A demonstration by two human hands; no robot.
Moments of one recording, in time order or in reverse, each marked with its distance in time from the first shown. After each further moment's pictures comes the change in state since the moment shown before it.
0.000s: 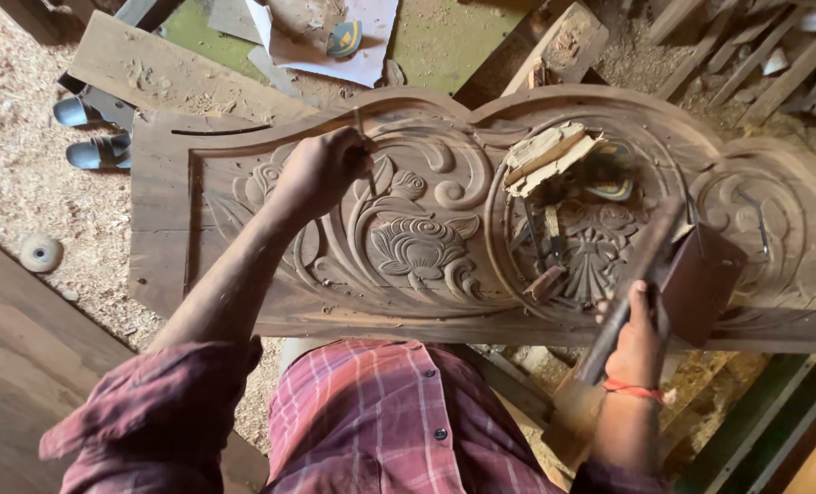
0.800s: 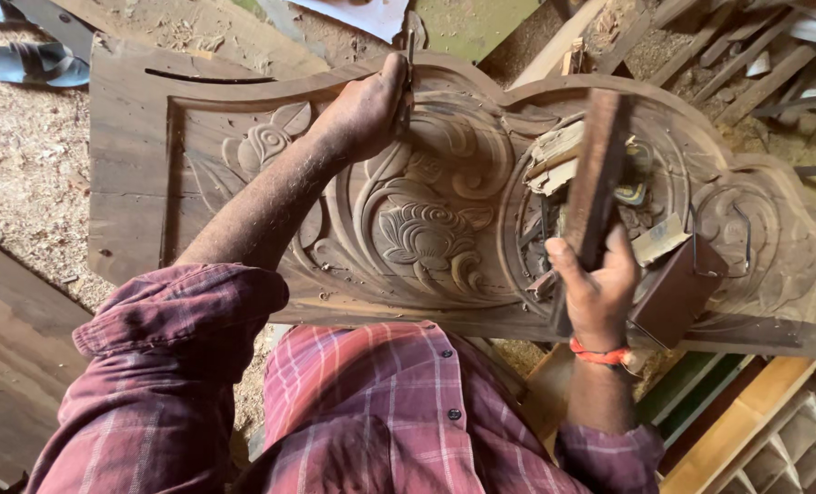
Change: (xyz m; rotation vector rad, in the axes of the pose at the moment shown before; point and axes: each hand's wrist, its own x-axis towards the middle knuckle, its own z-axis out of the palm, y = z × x) left_hand 0.072 -0.060 0.041 0.028 -0.126 0.110; right_hand -0.036 -0.093 0.162 -0.327 -0.471 -0.423
